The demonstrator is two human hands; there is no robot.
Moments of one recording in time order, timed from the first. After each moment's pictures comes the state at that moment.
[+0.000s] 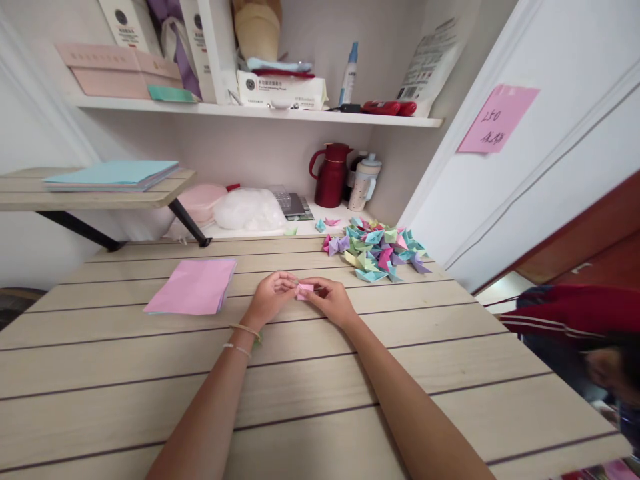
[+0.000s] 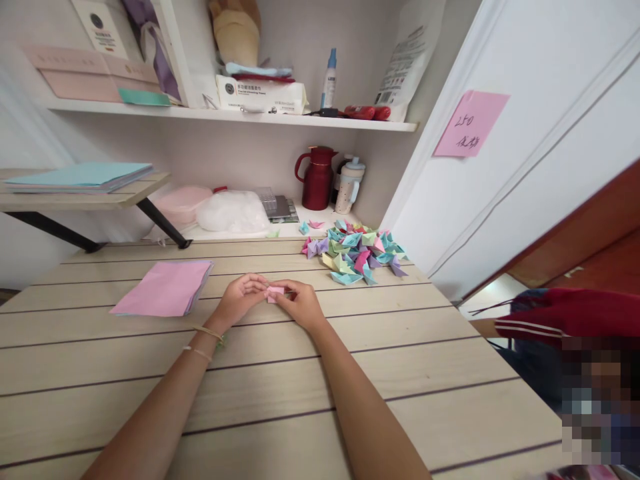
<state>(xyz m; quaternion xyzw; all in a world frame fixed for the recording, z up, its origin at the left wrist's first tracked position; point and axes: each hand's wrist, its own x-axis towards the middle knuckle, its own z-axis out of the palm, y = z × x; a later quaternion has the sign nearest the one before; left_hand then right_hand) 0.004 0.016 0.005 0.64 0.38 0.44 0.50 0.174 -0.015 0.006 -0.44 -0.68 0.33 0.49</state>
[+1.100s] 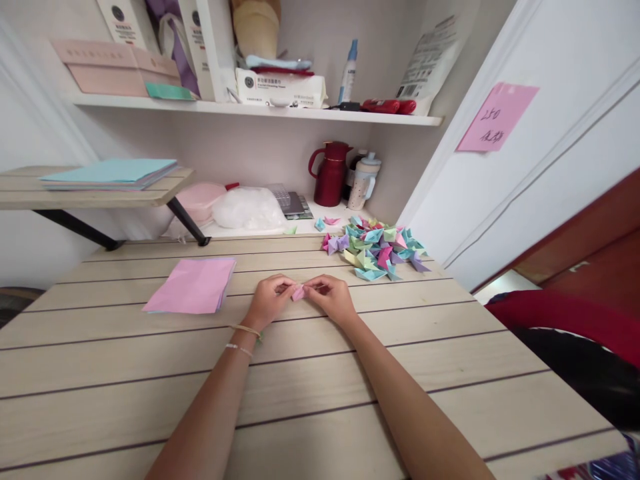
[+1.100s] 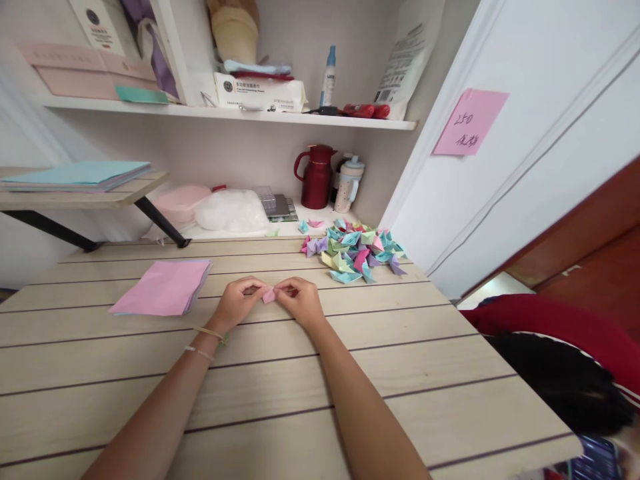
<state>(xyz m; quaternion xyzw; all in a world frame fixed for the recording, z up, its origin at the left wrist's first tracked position) 0.005 0.012 0.006 0.73 0.39 0.44 0.35 0.175 -0.014 0.002 -0.47 -0.67 0.27 0.51</state>
